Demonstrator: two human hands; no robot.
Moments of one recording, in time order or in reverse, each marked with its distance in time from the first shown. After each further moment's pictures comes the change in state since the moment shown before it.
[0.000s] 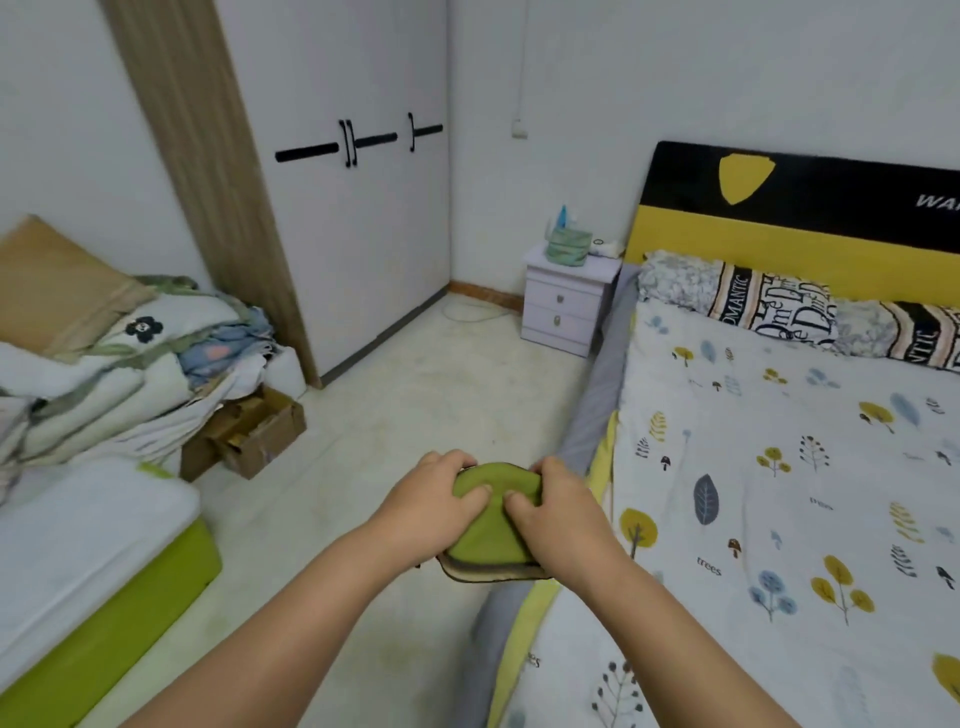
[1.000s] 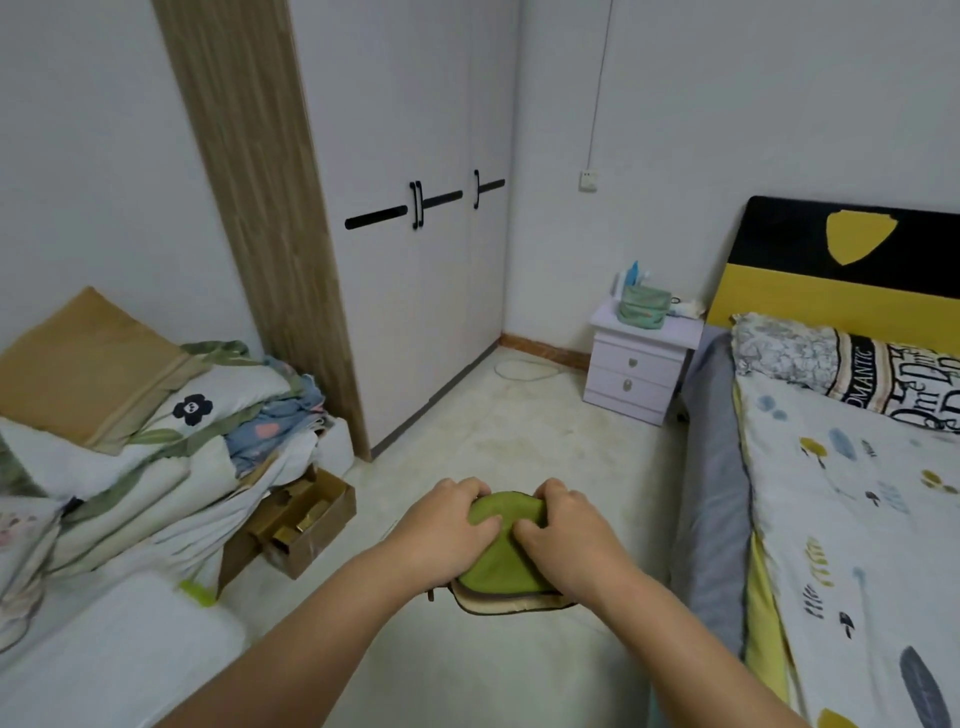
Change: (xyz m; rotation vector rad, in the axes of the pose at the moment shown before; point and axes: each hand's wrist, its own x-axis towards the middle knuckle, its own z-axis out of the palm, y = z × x) left_hand 0.230 -0.139 -0.199 0.078 -0.030 -0.012; right_hand 0.245 -0.203 0.116 -0.122 -0.124 -0.037
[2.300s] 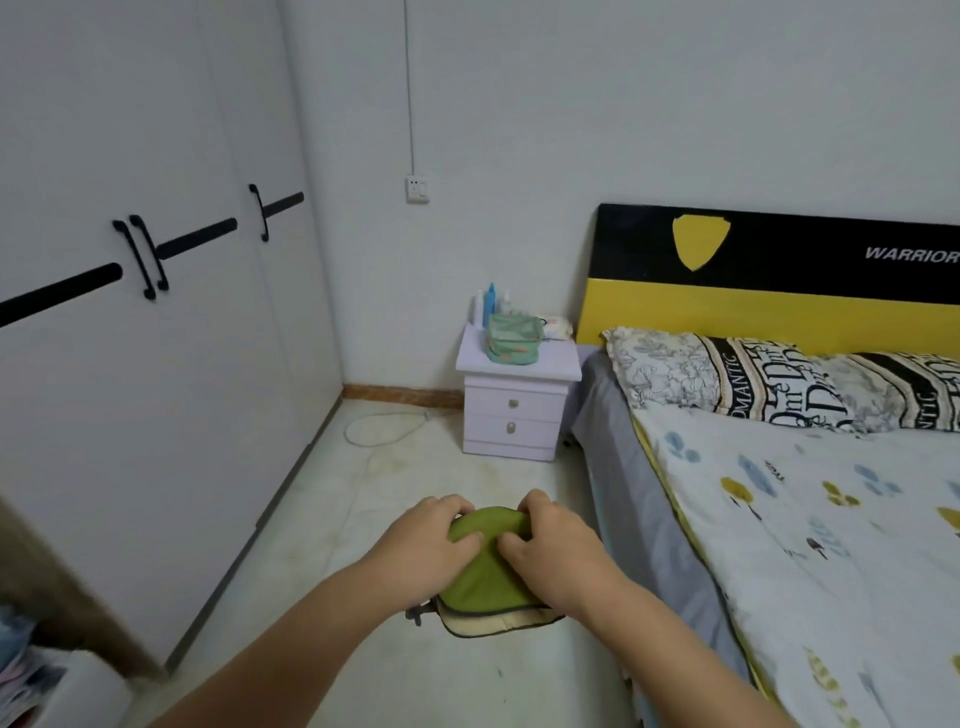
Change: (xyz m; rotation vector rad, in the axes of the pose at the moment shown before) left_hand 0.533 0.052 -0.028 -0.002 -0.318 0.280; right_hand 0.466 0.031 -0.119 -0.007 0.221 0.278
